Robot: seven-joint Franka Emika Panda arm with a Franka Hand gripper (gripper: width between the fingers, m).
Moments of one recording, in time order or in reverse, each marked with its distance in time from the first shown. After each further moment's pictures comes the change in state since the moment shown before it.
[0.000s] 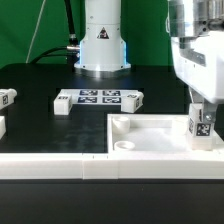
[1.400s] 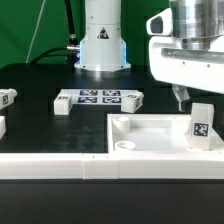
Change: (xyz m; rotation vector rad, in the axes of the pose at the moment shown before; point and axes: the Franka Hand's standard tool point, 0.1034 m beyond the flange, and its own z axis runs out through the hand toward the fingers) arm -0.003 0.002 -0.002 -0.062 -0.031 -0.778
